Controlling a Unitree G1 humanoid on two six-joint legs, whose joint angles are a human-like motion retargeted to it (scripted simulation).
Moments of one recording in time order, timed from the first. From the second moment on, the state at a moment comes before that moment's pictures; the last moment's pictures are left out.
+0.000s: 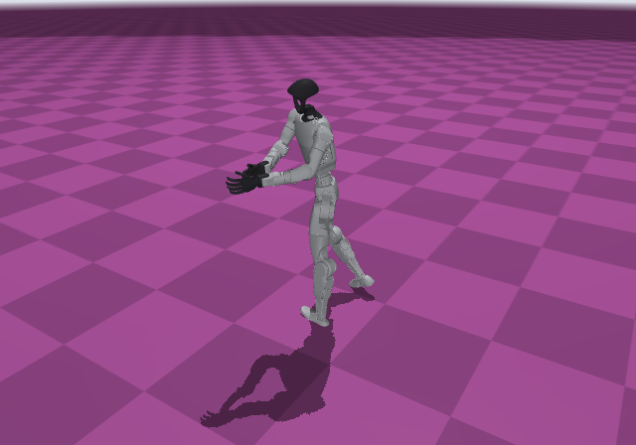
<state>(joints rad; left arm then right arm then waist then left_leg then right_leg) -0.82 0.46 -0.43 0.55 -0.69 -0.11 0.33 -0.98 0.09 0.71 0.66 0.49 -0.08 -0.39 0.49 -0.16 0.03 -0.17 0.06 -0.75 -0.09 -0.27 0.13 -0.10 -0.31 -0.67 0.68 -0.11 -0.09</state>
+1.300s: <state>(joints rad) -0.12 1.59 0.14 -0.03 -0.15 -0.04 0.06 -0.42 -1.64 0.07 -0.01 0.07 0.01 0.16 -0.07 -0.05 -0.07 -0.08 0.00 -0.03 0.12 -0.30 0.03 -0.09 -0.13 -0.06 0.04 -0.19 0.24</state>
